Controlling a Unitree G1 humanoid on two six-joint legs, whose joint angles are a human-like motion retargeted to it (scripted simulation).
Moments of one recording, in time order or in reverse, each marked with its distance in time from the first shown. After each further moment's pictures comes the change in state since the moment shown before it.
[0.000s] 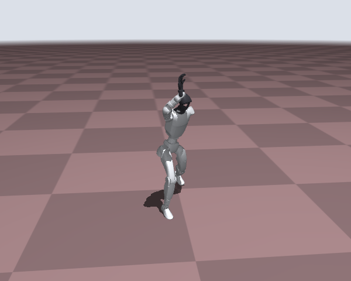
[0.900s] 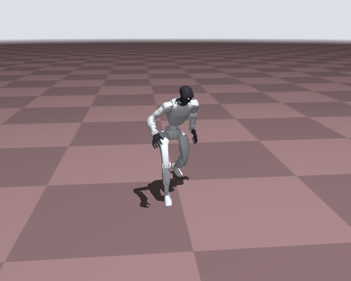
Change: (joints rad) left arm -0.571 -0.204 -0.176 -0.233 -0.178 0.039 0.240; right arm 2.437 0.236 -1.289 -0.387 -0.146 0.021 0.356; waist -0.108 -0.072 0.258; left_leg -0.096 -0.158 0.222 0.235 -0.164 0.064; right_leg 0.020 -0.051 -0.167 -0.077 0.030 -0.001
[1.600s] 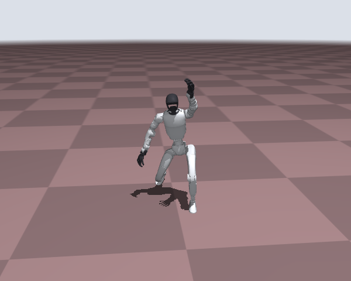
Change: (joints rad) left arm -2.583 0.650 -0.967 -0.002 -0.536 -0.103 0.035; right arm 0.174 0.230 0.412 1.066 -0.033 0.218 0.533; waist 0.227 -0.222 -0.186; left_leg -1.114 -0.203 0.196 0.587 0.487 -0.015; right_leg 1.127 -0.341 0.286 0.090 -0.638 -0.103
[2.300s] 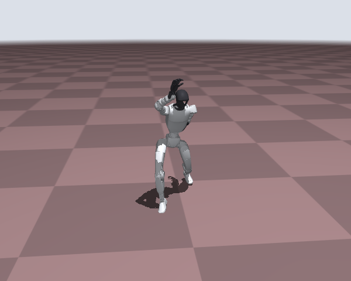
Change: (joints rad) left arm 3.135 -0.613 0.750 0.022 0.779 0.113 -0.584; right arm -2.462 -0.444 0.876 -0.579 0.117 -0.212 -0.677; waist -0.130 0.215 0.100; left_leg 1.284 0.312 -0.183 -0.751 -0.335 0.004; right_leg -0.937 0.356 -0.390 -0.115 0.588 0.098
